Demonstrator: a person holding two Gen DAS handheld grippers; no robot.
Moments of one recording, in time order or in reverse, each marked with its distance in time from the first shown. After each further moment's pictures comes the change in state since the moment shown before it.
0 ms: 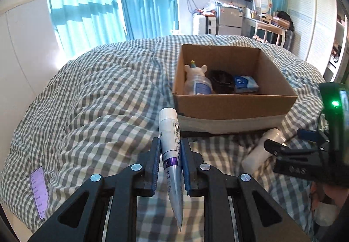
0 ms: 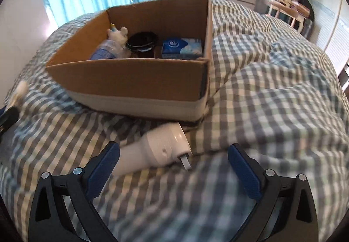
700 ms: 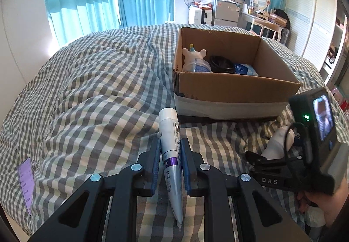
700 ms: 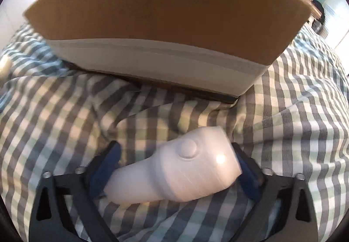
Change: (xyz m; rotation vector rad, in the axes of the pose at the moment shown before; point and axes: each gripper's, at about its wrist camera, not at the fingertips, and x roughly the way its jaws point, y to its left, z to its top) left arm 0.018 0.005 -0.024 -0.015 0.049 -0.065; right arm 0.044 0.037 -0.023 -0.120 0.154 -0.054
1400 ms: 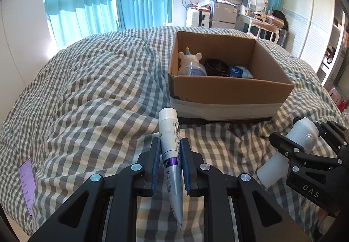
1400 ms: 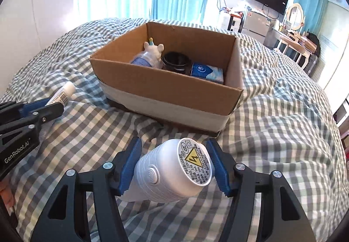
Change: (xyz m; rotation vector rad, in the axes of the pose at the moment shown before) left arm -0.013 -0.005 0.001 0.005 -0.013 -0.013; right arm -0.095 0.010 -0.013 -0.057 -0.308 0.019
